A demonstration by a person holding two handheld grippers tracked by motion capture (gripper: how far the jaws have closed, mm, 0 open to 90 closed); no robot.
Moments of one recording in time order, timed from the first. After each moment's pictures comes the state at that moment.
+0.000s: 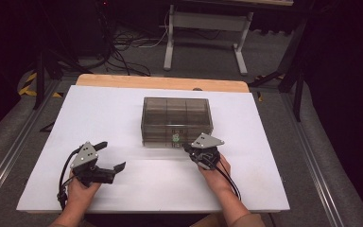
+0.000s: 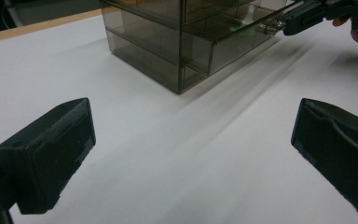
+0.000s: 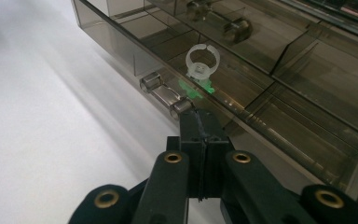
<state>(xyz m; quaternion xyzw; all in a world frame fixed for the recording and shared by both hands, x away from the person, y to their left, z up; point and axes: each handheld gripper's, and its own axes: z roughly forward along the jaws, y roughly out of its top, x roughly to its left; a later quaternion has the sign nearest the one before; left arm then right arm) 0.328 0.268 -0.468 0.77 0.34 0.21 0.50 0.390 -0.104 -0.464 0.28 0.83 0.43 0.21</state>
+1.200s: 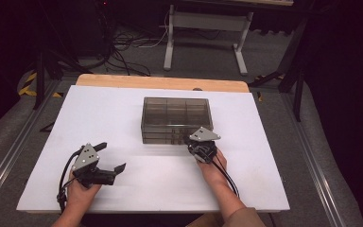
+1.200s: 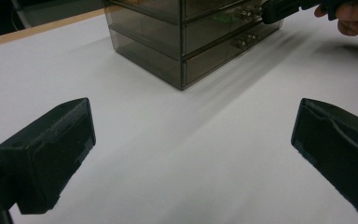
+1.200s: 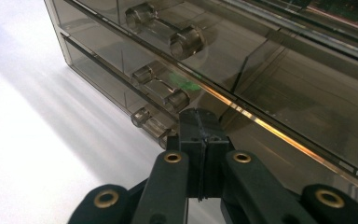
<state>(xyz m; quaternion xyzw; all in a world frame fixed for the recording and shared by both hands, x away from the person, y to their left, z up) 0.324 0.266 -0.469 0.77 0.34 0.23 0.49 0.411 -0.096 -0.471 0.33 0.81 0.43 0.24</state>
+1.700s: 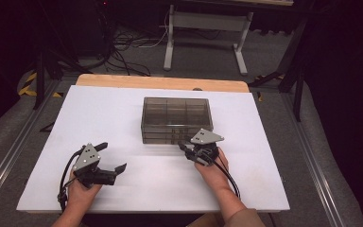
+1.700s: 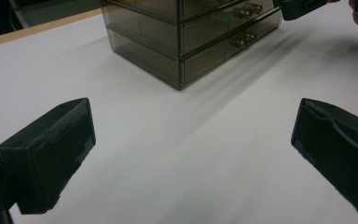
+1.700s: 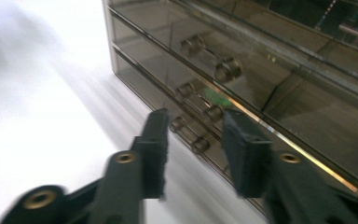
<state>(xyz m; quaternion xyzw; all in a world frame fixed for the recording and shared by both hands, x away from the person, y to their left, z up) 0.325 0.265 -0.468 0.78 0.33 0.23 0.48 0.398 -0.100 -0.456 0.27 0.82 0.46 0.21</state>
